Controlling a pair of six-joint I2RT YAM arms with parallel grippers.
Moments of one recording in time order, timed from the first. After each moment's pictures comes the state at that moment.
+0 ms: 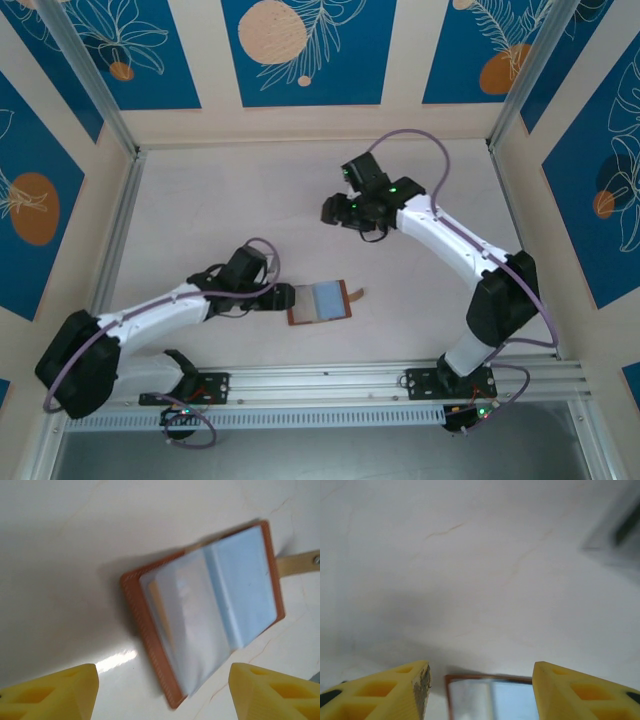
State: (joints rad) left arm -0.70 1.24 0.62 -0.36 0.23 -0.63; right arm 0.57 1.61 1.44 -0.82 -0.09 0.67
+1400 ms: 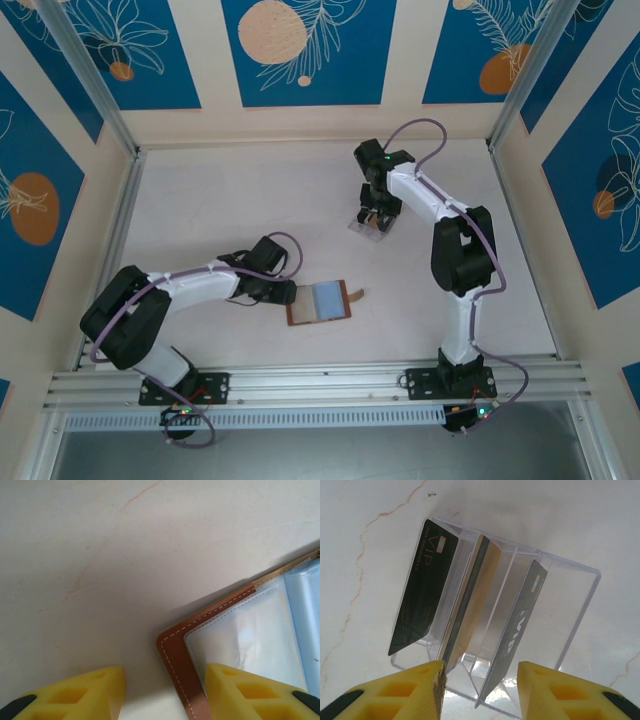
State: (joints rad) left arm -0.70 1.53 0.74 -0.38 0.14 -0.51; right arm 0.38 2.03 1.73 -1.06 0.20 0.60
